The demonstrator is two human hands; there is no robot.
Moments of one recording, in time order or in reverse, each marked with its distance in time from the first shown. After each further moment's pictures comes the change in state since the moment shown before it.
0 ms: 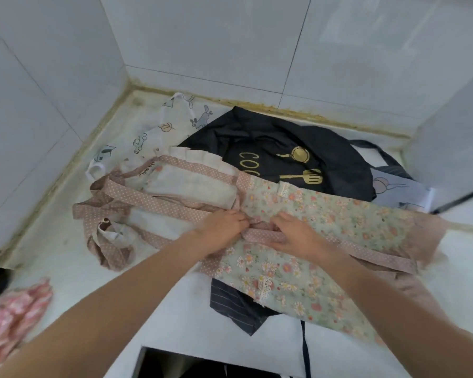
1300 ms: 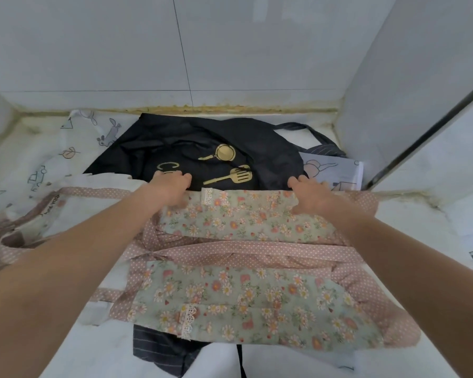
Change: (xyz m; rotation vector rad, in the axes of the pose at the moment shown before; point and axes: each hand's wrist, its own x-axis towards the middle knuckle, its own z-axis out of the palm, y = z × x) left_hand 0.145 -0.012 -0.065 0.096 -0.272 -0.337; right_hand -0.032 0.174 -0.061 -0.154 -0.139 0.570
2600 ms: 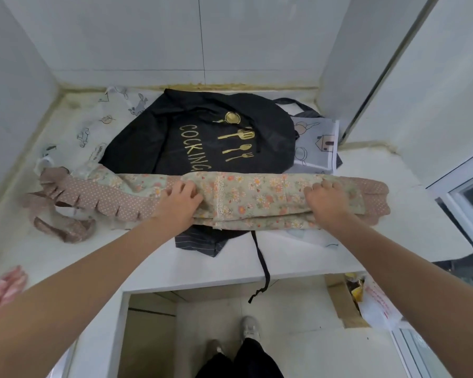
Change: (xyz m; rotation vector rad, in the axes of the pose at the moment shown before) left_hand -0.209 0.029 0.114 0.141 0.344 0.112; right_hand -0.205 -0.055 0.081 -0.445 0.184 0.143
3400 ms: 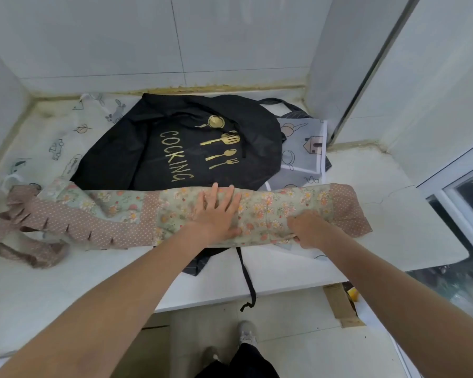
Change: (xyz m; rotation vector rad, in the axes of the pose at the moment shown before) left_hand 0.061 0.086 -0.021 -0.203 -0.283 0.106; right_hand 0.017 -0.006 0.041 0.249 -0.293 -0.234
